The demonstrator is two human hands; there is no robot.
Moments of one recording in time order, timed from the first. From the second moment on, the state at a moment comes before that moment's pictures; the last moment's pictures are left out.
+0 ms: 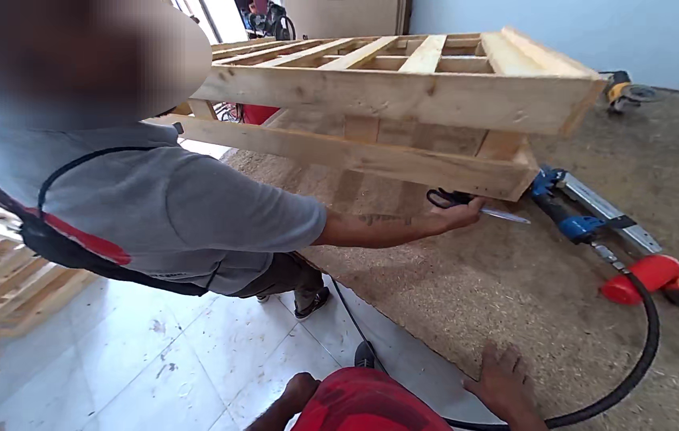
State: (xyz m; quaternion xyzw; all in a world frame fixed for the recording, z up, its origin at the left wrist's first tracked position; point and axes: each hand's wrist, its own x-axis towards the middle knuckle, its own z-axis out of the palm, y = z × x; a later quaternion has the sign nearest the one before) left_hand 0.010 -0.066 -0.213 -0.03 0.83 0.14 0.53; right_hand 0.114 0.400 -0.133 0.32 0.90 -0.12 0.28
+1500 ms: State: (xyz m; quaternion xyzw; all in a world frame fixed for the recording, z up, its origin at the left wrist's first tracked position) left_hand 0.007 -0.063 -0.224 -0.02 0.83 0.15 0.53; right_hand 0.120 0.402 -0.133 0.30 0.91 -0.13 0.25
